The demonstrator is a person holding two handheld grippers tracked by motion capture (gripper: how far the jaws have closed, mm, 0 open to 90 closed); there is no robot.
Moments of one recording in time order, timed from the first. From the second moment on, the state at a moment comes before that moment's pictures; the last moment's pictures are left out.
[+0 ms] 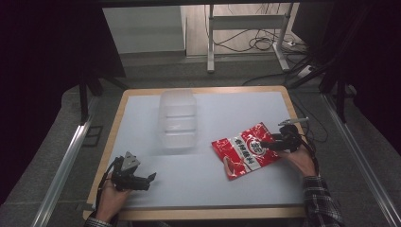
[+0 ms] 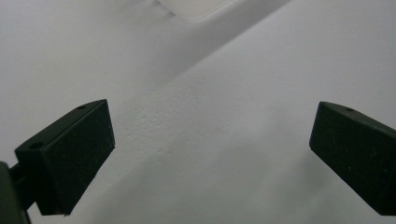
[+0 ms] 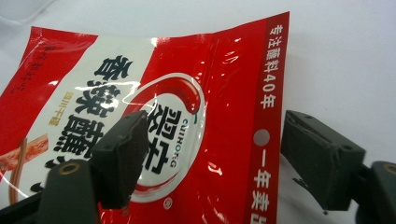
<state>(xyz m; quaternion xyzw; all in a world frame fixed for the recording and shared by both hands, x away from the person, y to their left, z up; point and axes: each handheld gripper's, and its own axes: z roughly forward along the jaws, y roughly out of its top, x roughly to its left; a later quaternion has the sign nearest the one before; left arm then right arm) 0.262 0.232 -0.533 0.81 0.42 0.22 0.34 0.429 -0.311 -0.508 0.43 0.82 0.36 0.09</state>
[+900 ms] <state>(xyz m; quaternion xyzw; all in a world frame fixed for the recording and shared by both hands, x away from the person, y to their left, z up) 0.262 0.229 -0.534 0.81 0.42 0.22 0.34 0.425 -0.281 -0.503 0.37 0.87 0.32 0.09</state>
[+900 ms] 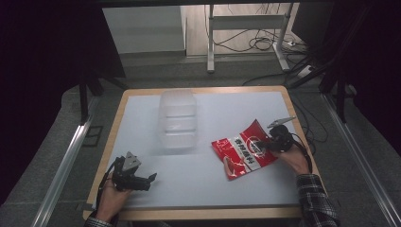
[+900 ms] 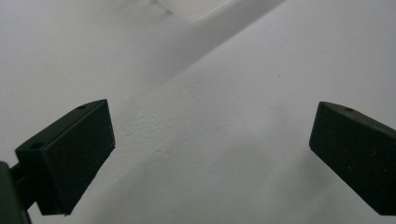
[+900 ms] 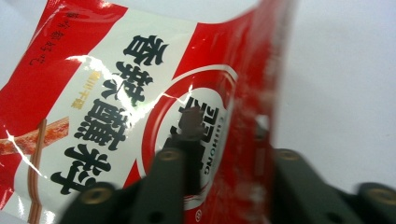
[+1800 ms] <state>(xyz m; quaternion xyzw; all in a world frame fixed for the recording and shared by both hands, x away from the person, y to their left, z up) 0.262 0.229 -0.533 0.81 0.42 0.22 0.34 0.395 -0.250 -0.437 0.35 0.84 0.40 0.11</state>
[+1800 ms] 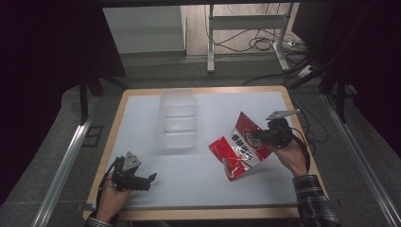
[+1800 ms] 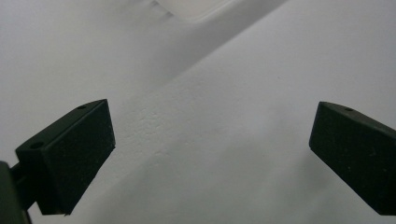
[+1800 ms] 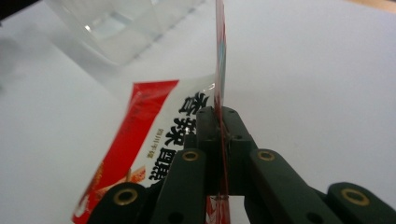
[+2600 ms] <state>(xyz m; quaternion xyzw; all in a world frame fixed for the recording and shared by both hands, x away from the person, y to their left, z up) 0.262 0.229 -0.532 0.81 0.42 0.22 0.34 0.388 -0.201 -0.369 0.29 0.84 0.45 0.11</state>
